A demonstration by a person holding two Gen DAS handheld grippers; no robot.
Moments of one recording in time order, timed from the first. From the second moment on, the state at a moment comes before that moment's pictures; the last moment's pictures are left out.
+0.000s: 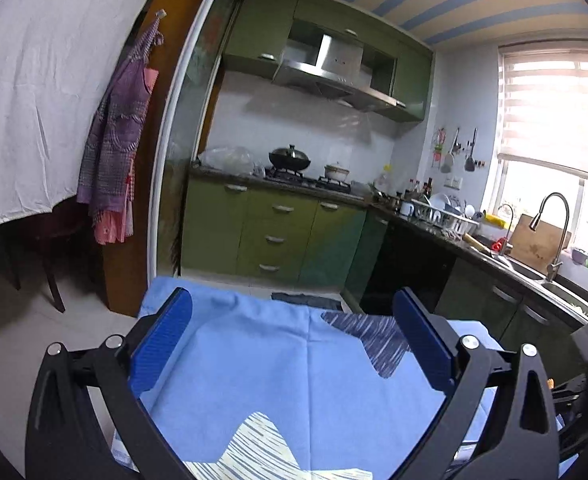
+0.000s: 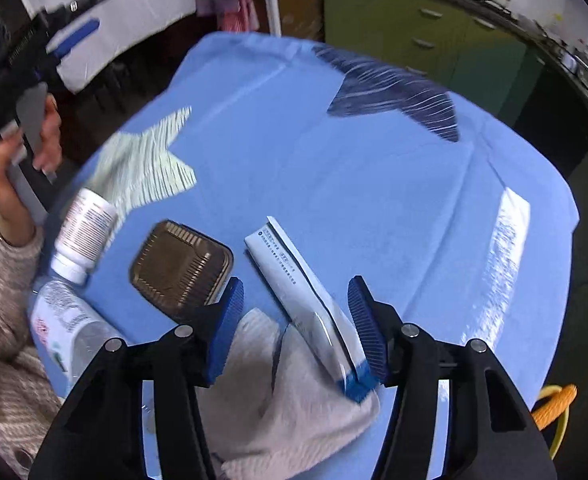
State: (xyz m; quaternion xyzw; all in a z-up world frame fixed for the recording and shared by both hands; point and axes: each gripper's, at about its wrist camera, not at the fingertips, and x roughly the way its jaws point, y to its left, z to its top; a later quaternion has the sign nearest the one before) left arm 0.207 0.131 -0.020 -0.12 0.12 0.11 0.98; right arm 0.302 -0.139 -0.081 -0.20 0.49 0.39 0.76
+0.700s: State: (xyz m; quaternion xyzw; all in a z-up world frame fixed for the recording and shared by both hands) left arm 0.214 0.124 -0.027 -0.11 0.14 0.09 0.98; right arm 0.319 -0.168 -0.059 -0.16 0.46 0.34 0.81
